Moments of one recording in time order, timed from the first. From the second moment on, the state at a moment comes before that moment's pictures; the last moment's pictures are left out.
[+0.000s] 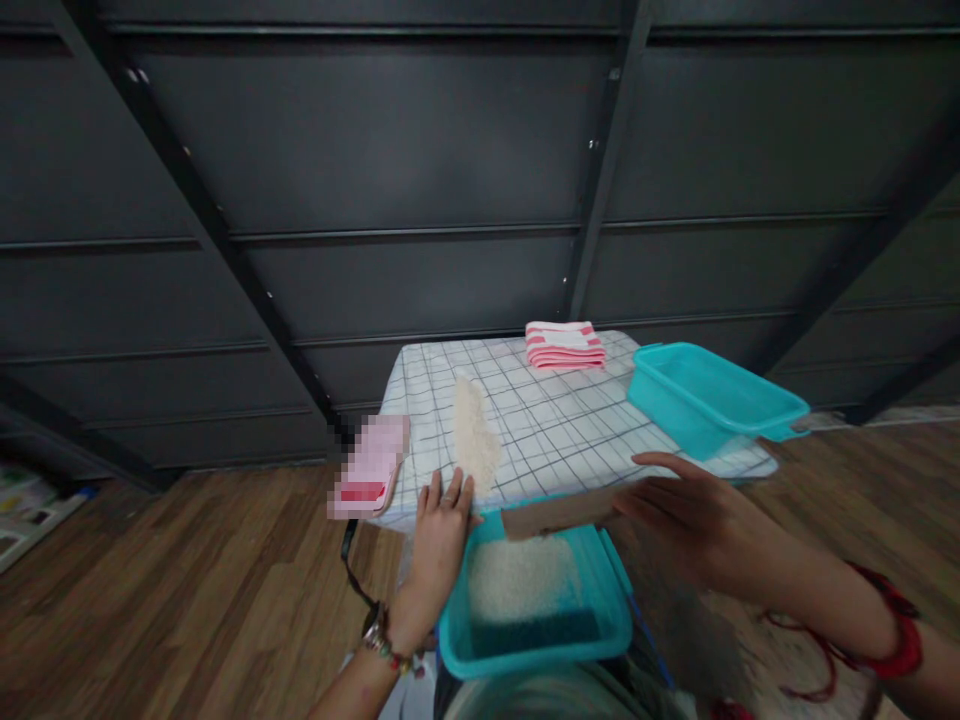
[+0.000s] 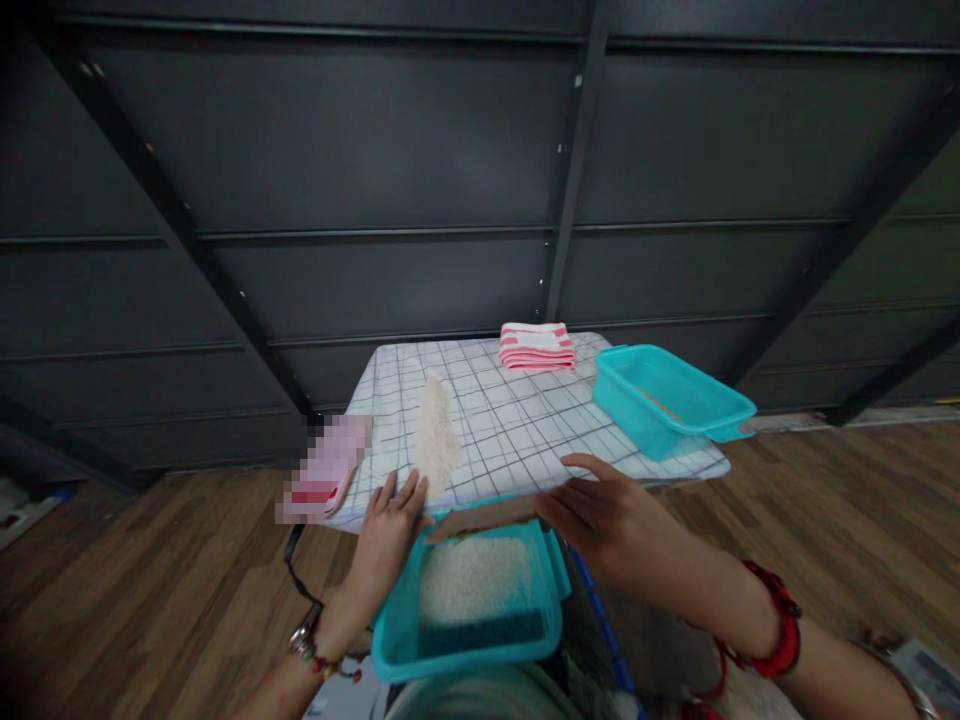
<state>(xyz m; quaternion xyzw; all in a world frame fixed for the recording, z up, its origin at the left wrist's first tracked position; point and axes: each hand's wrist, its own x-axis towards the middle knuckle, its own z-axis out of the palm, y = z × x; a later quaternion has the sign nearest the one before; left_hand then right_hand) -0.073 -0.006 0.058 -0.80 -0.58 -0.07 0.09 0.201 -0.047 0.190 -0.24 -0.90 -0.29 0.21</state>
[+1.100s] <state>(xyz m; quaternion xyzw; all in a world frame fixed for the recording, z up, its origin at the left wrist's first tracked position) -0.071 -0.002 0.054 -0.80 -0.60 -0.06 0.08 0.163 0.120 0.176 -0.46 -0.86 -0.19 0.07</state>
